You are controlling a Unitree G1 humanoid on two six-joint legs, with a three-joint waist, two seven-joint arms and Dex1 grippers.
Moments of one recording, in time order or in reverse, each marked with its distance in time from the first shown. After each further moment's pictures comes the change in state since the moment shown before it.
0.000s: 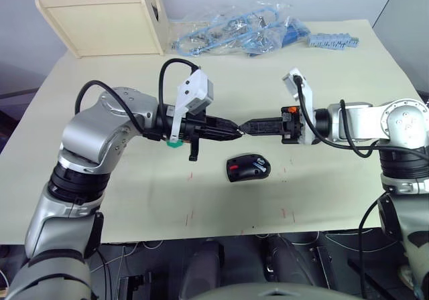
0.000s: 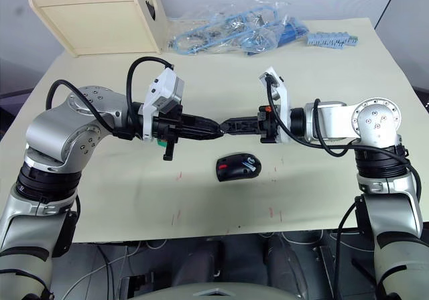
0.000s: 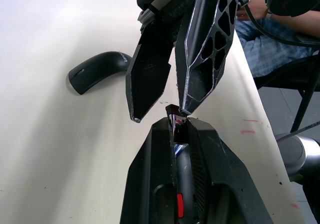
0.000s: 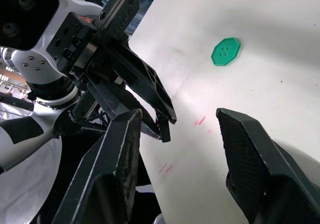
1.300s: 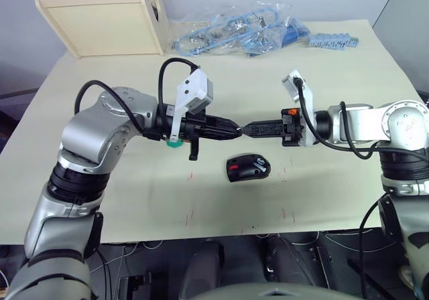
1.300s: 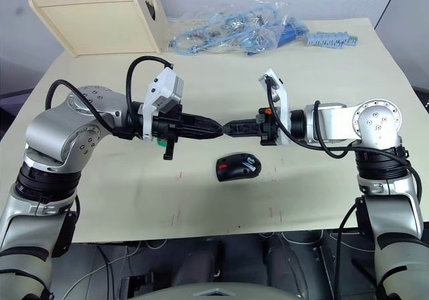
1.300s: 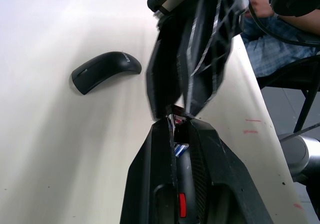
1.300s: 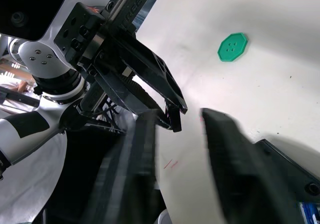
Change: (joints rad) left arm 0.000 0.007 0.001 0.005 0.007 -0.003 0.013; right arm 0.010 -0.001 0.001 -0.012 0.024 0.007 -0.004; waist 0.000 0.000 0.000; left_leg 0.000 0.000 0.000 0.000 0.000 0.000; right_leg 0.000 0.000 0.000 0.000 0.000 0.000
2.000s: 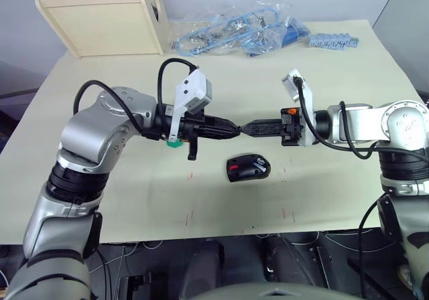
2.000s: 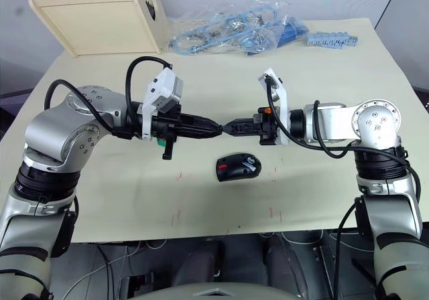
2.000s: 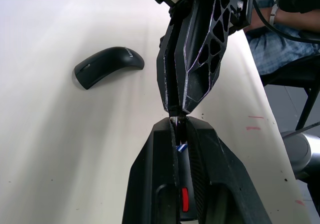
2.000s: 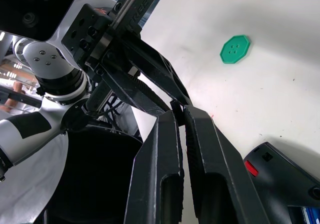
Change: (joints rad) left arm 0.000 0.001 -0.001 0.002 0.005 0.001 -0.002; right arm 0.000 0.004 -0.002 -0.002 -0.004 -0.004 0.008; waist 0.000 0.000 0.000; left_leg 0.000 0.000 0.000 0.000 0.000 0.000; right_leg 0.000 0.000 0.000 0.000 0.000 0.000
